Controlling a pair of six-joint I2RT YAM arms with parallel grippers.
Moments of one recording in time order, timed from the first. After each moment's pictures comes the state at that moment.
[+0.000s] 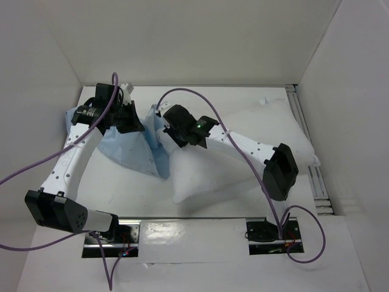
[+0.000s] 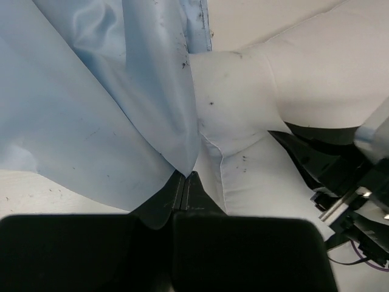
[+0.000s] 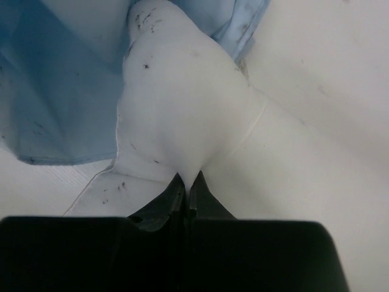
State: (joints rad) left arm -0.17 1.37 1.47 -0.94 0.24 -0.35; right arm 0.92 1.83 1.64 -0.64 0.24 -0.01
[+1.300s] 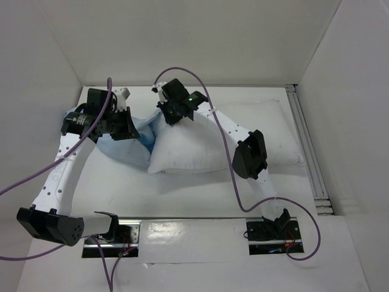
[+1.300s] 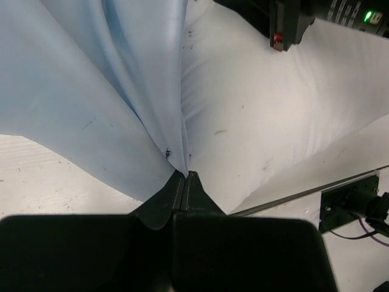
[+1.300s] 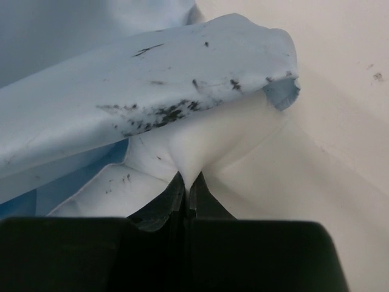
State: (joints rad) left arm -0.17 1.26 1.47 -1.05 0.24 -0.31; right arm 0.75 2.28 2.28 -0.79 -0.04 0.00
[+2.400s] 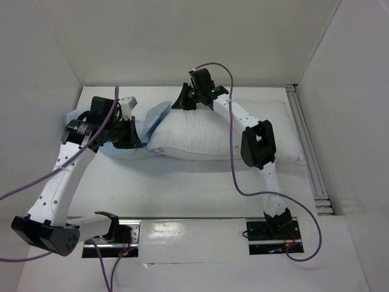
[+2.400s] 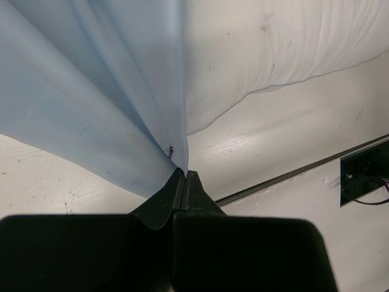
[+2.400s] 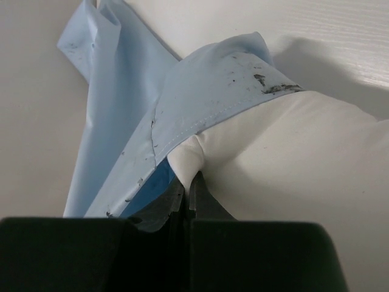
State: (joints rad) left arm -0.24 1.19 1.41 -1.10 0.24 -0.24; right arm 0.50 2.33 2.17 -0.45 -0.41 0.72
